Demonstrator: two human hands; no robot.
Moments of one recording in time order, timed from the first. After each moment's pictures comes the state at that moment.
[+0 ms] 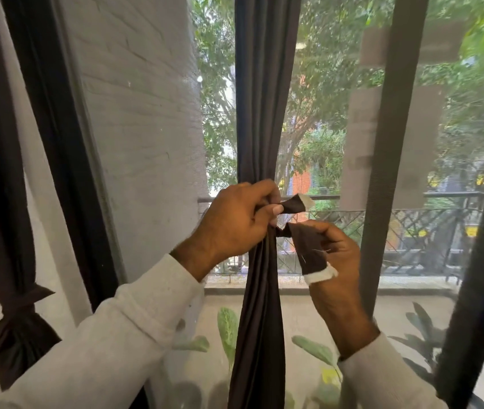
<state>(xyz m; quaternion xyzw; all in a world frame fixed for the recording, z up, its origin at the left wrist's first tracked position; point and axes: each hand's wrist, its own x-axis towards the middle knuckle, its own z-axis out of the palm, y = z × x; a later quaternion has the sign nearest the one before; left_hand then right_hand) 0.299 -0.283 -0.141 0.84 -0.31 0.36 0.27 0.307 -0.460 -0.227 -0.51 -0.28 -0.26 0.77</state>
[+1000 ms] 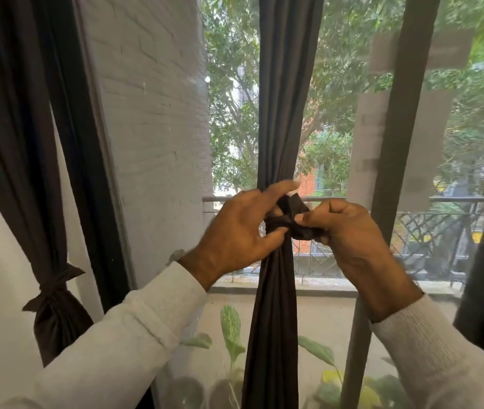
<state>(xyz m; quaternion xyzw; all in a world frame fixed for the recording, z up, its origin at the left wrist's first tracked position) 0.282 -0.276 -0.158 0.80 -0.36 0.41 0.23 0.305 -0.485 -0.160 -0.63 -0.21 -0.11 0.74</state>
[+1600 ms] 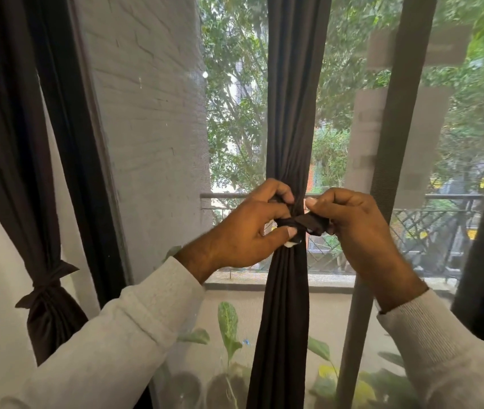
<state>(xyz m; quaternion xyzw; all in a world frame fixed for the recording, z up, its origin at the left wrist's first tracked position) 0.289 -0.284 -0.156 0.82 -0.42 0.27 0.28 0.306 -0.503 -0.157 -0.64 -0.27 -0.15 0.70</state>
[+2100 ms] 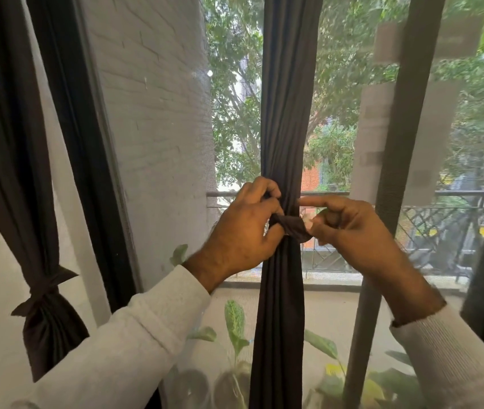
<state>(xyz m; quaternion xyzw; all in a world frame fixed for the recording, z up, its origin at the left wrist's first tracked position) 0.288 -0.280 -0.172 0.85 -0.29 0.41 0.19 0.298 -0.505 -0.171 -0.73 -0.32 -0.15 0.59</state>
